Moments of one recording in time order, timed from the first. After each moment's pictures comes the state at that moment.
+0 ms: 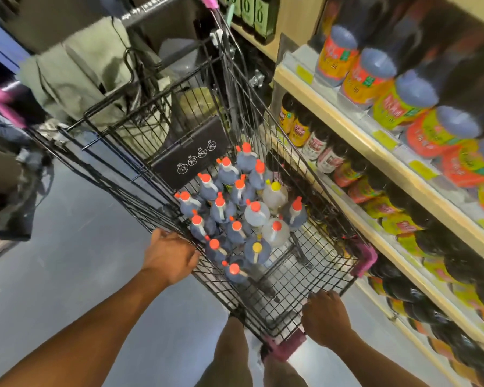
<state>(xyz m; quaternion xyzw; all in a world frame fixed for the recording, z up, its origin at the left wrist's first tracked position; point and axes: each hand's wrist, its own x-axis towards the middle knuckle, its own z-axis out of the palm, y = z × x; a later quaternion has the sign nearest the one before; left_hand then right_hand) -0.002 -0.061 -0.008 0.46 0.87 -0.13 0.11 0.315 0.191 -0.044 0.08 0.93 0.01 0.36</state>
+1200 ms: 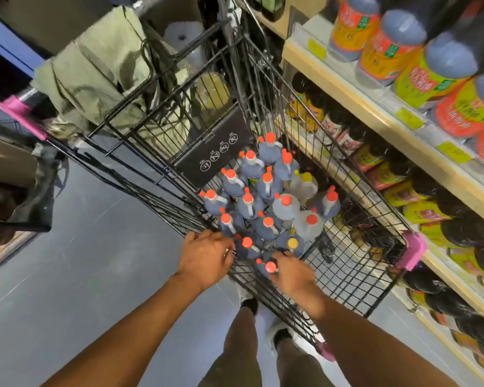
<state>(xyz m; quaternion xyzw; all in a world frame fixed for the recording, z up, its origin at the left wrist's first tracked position) 0.048 -0.015 0.004 0.42 0.89 -0.04 0.19 0.202 0.156 -0.067 0.26 0.88 -0.26 0.29</state>
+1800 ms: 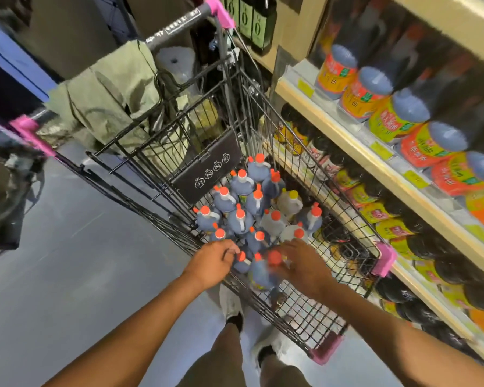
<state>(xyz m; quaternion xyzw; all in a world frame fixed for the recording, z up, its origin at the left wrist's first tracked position) 0.031 -0.001 0.007 0.28 0.84 0.25 0.39 0.181 0.202 0.043 0.12 0.94 -0.32 0.08</state>
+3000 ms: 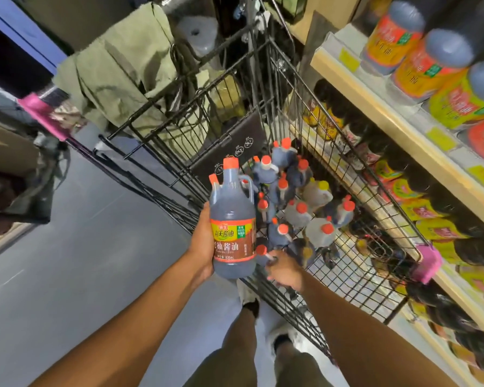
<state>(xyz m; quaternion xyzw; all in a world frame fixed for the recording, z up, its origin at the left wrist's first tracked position) -0.006 0.007 0.035 -0.21 0.56 0.67 0.44 0.136 0.138 -0.068 0.41 0.67 -0.52 0.35</state>
